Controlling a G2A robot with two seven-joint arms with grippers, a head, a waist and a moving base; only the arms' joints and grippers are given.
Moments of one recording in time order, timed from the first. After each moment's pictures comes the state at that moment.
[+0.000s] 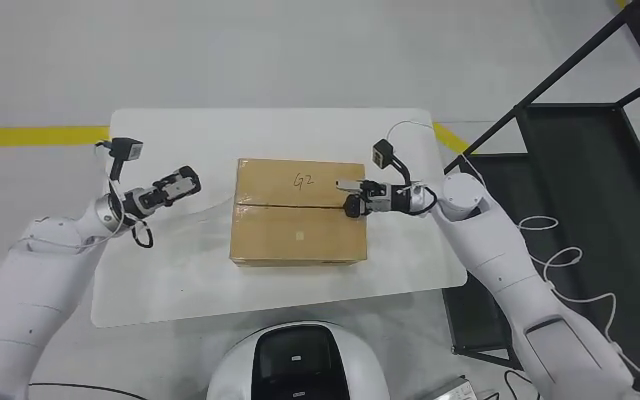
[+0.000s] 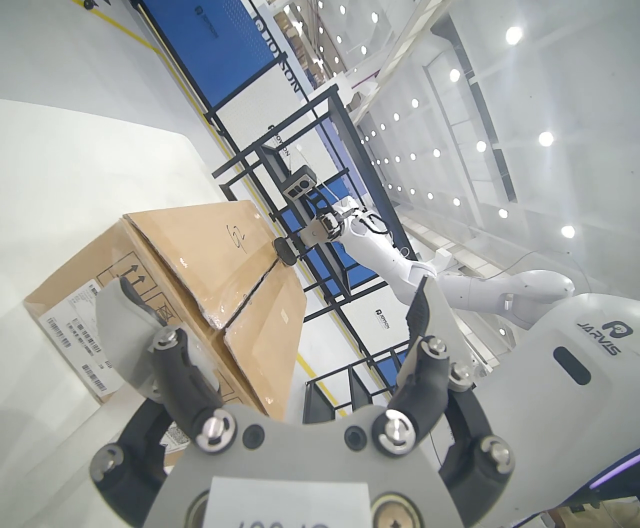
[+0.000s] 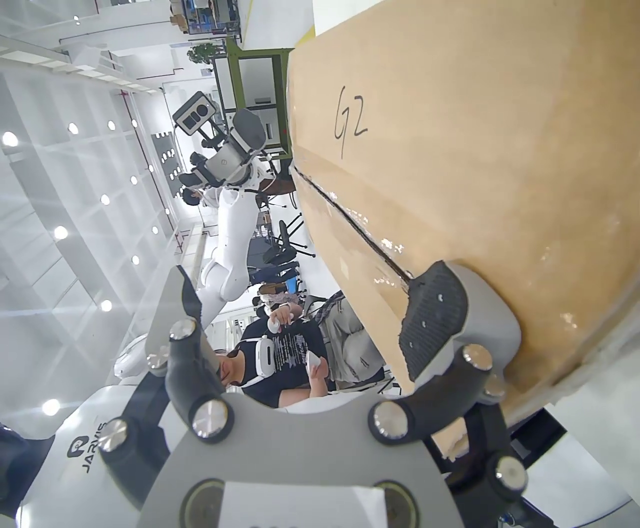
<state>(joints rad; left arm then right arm) 0.90 -0.85 -1.02 -1.13 -0.59 -0.86 -0.96 -0.93 -1.06 1.07 -1.17 0.45 -0.14 1.14</state>
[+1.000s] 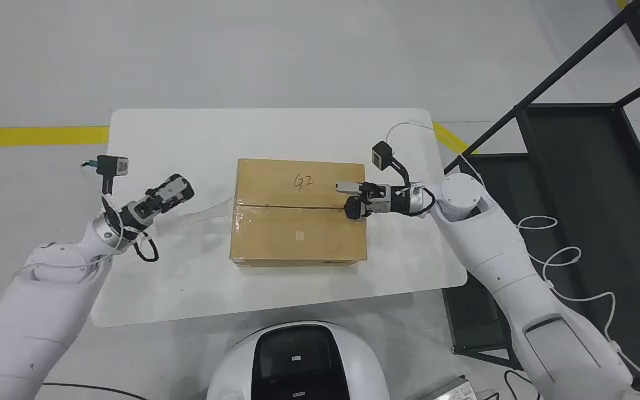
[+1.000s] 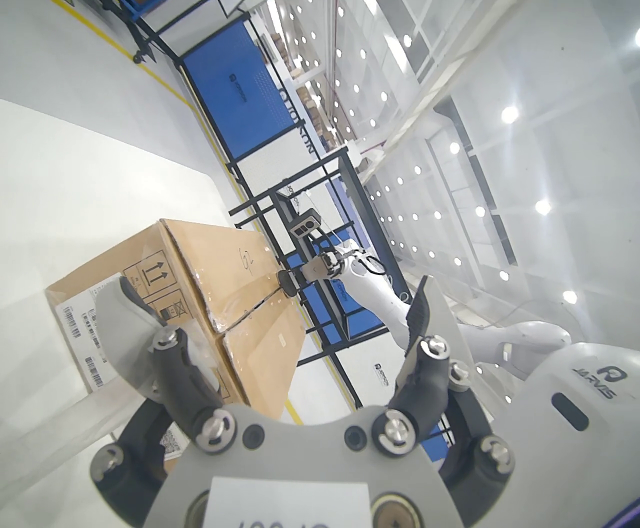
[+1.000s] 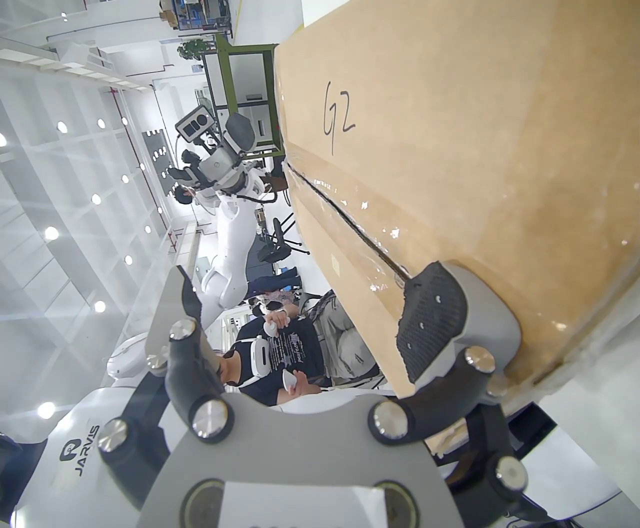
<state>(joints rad) 1.12 -0.84 -1.13 -1.30 -0.42 -0.76 -0.63 -0.92 -1.06 1.07 -1.16 0.43 -0.14 1.14</state>
